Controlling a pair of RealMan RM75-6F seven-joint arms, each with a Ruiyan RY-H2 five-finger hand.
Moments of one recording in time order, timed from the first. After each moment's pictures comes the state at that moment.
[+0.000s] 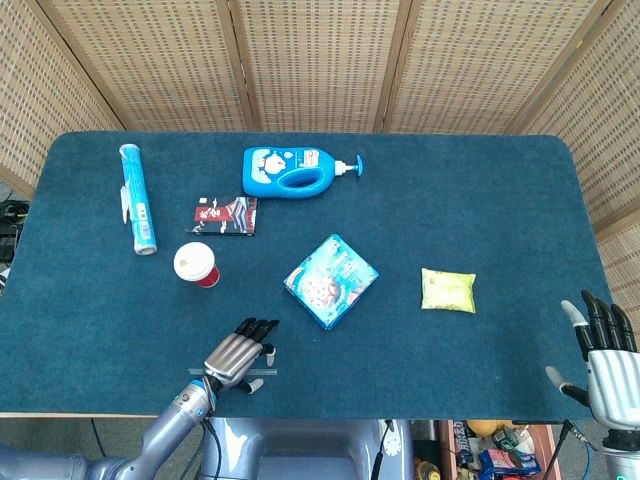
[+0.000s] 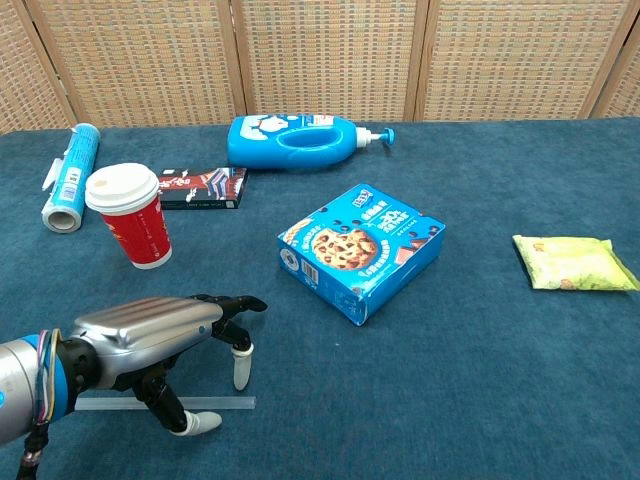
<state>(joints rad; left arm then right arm) -0.59 -1.65 -0.01 -1.74 1.04 0.95 0.60 -0.02 -1.13 0.06 -1.64 -1.59 1.63 -0.09</state>
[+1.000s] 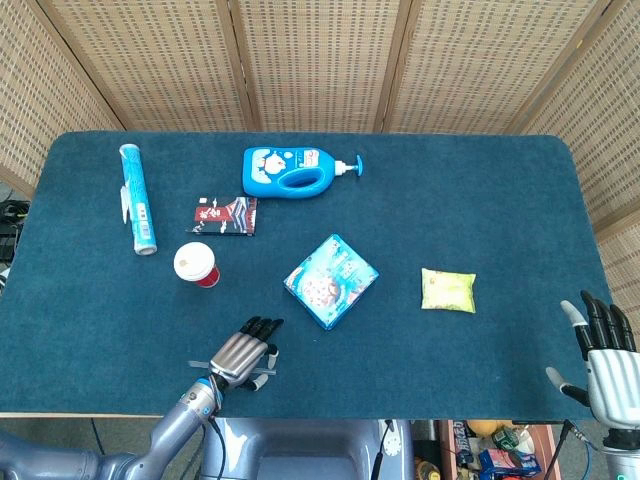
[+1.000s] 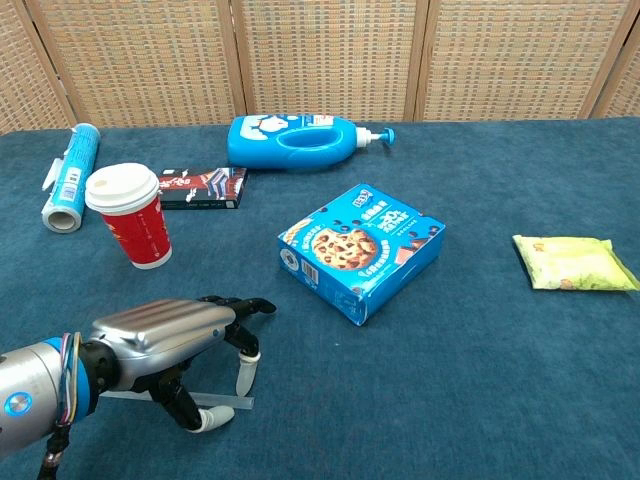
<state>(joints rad) -0.63 -1.69 0.01 -1.69 1.02 0.98 0.60 -0.02 -1.13 0.06 -1.64 -1.58 1.61 -0.08</state>
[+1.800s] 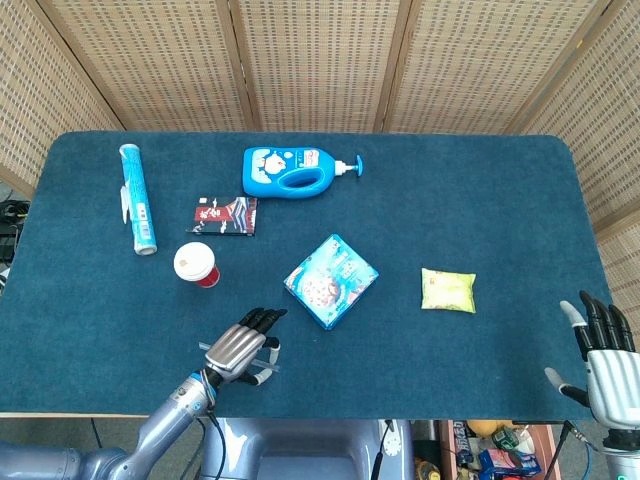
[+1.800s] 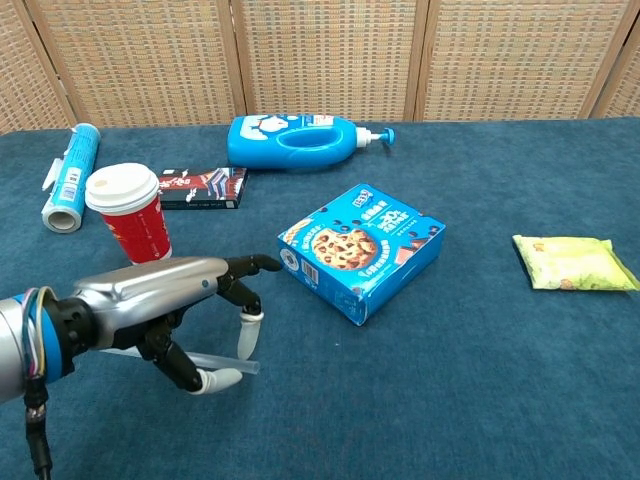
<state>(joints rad) -0.63 -1.57 -0.02 -1.79 1.17 0.97 0.36 -0.02 -1.12 0.06 -1.65 -1.58 1.61 -0.08</state>
